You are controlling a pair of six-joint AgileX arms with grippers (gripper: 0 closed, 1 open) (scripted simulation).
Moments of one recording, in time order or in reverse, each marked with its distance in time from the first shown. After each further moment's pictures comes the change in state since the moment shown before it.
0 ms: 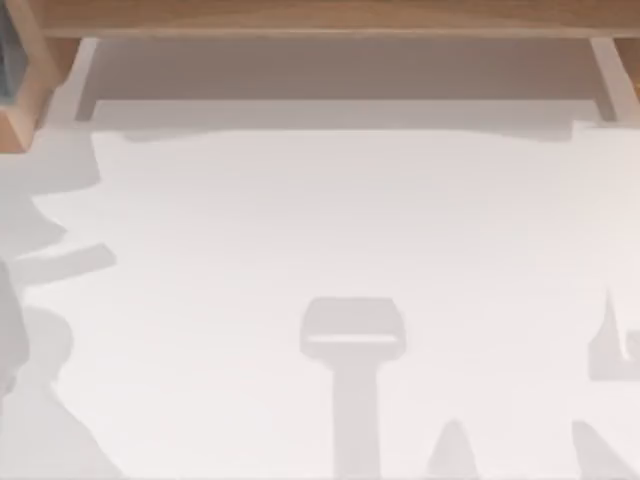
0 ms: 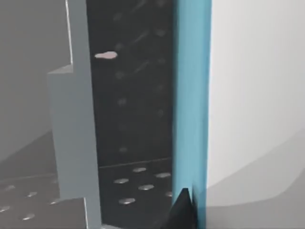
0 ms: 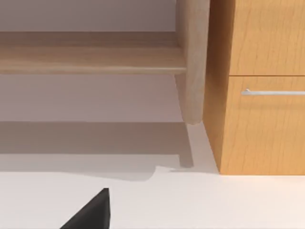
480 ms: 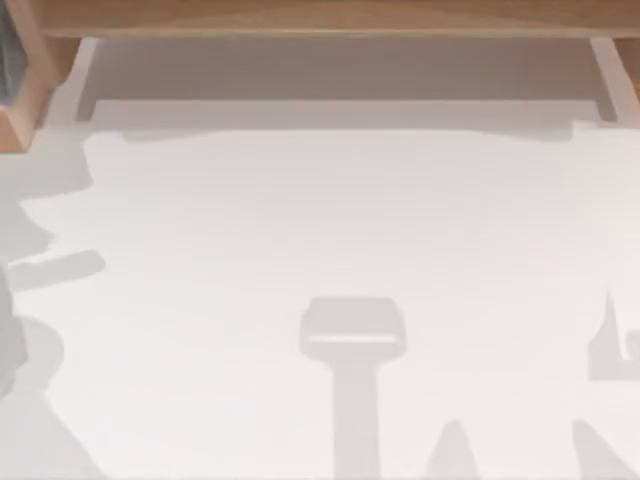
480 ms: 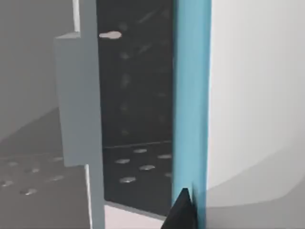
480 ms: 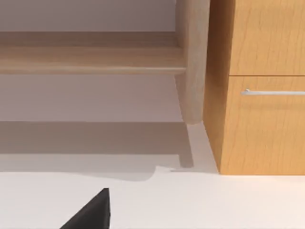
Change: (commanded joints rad) left arm 0.021 -0.009 -0.012 0.015 0.004 -0.021; right arm 0.000 0.000 0.000 0.000 0.000 0.000
